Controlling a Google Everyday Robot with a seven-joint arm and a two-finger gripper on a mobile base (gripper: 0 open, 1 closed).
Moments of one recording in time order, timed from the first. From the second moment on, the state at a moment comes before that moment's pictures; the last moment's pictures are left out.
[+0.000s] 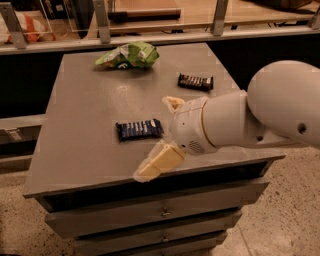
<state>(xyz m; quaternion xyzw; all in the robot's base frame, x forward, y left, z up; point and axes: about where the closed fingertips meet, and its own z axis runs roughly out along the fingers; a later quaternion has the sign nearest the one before) 0.443 0.005 0.890 -0.55 0.70 0.18 0.42</state>
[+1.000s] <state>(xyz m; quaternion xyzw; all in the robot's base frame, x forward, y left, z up) 0.485 0.018 0.857 -0.48 0.71 0.19 0.47</state>
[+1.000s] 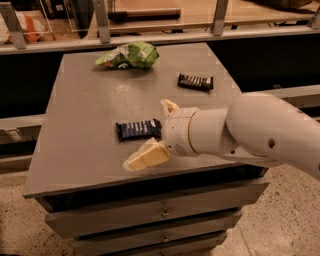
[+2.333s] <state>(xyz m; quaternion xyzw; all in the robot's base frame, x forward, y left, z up) 0.524 0.025 0.824 -0.40 0.74 0.22 0.49</state>
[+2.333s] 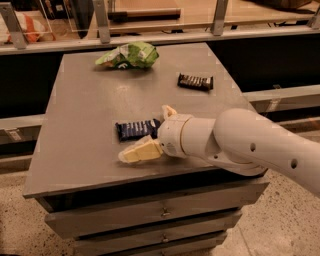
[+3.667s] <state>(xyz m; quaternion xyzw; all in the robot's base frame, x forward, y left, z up) 0.528 0.030 0.819 -0.38 0.75 0.24 0.49</state>
